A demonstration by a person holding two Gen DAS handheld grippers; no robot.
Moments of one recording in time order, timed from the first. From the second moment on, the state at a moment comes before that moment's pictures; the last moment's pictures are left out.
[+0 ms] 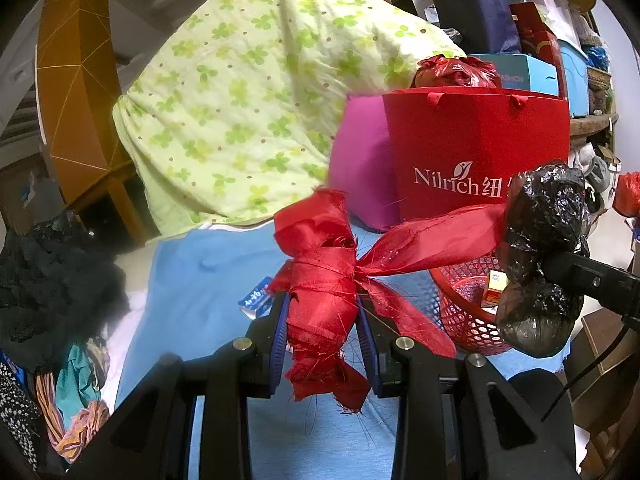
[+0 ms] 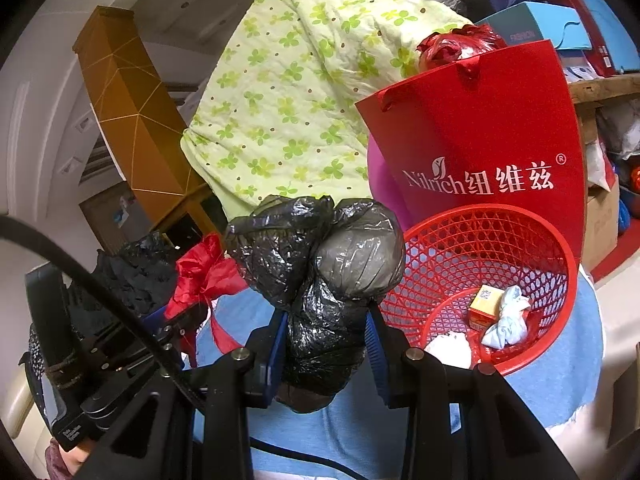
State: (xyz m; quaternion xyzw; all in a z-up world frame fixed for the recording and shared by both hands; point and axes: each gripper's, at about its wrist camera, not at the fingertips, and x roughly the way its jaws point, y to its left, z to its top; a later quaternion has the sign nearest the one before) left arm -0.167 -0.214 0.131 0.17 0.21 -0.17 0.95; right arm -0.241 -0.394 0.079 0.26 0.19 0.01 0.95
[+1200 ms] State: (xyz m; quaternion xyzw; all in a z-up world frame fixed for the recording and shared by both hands) left arm -0.172 -0.234 0.128 0.19 0.22 -0.19 0.94; right arm -0.259 -0.406 0.080 0.27 0.18 -0.01 0.94
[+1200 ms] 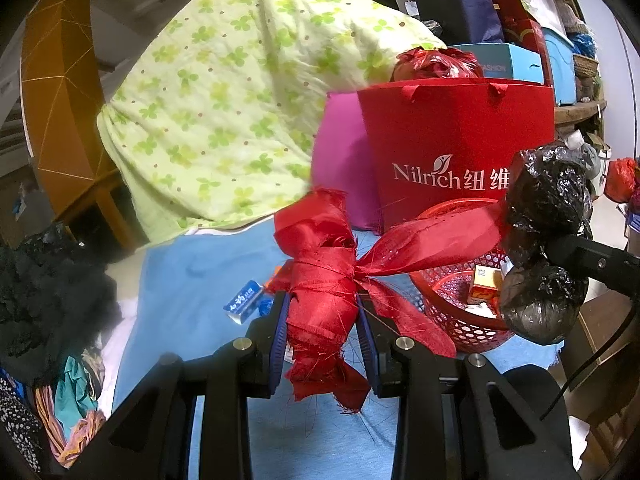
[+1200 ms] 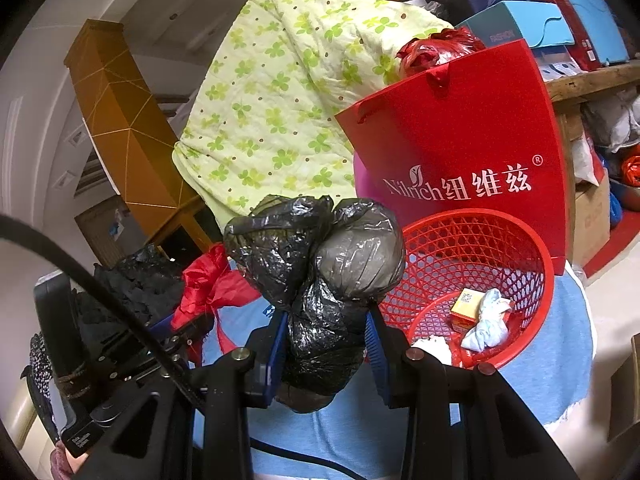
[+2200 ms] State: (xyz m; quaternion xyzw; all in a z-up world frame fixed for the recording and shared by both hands) left arm -0.171 -0.240 0.121 0.19 0.22 -0.20 0.93; right arm -0.266 -0.408 0.079 0.28 0.18 -0.02 0.94
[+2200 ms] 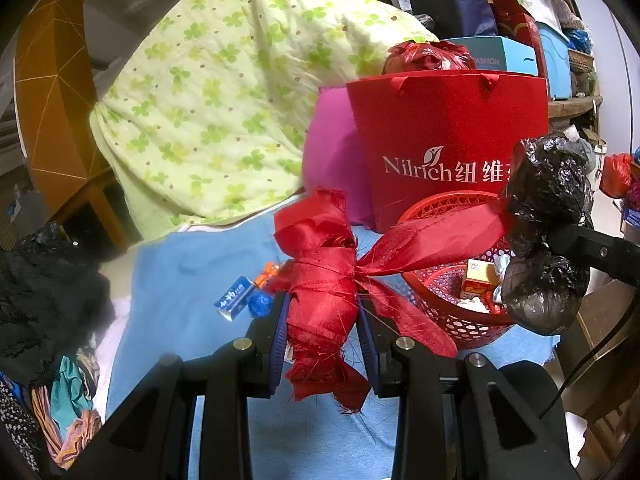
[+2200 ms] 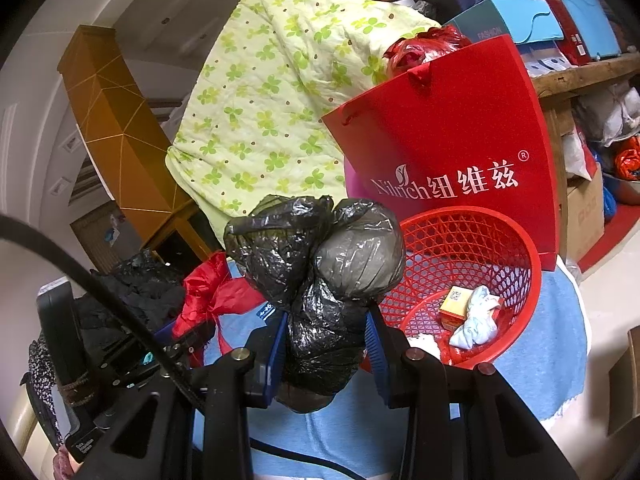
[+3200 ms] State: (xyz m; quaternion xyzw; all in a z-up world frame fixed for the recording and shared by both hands) left arm -0.175 -0.247 0.115 0.20 0.23 -0.21 0.93; right arm -0.268 -0.411 0.076 0.29 0.18 -0.03 0.94
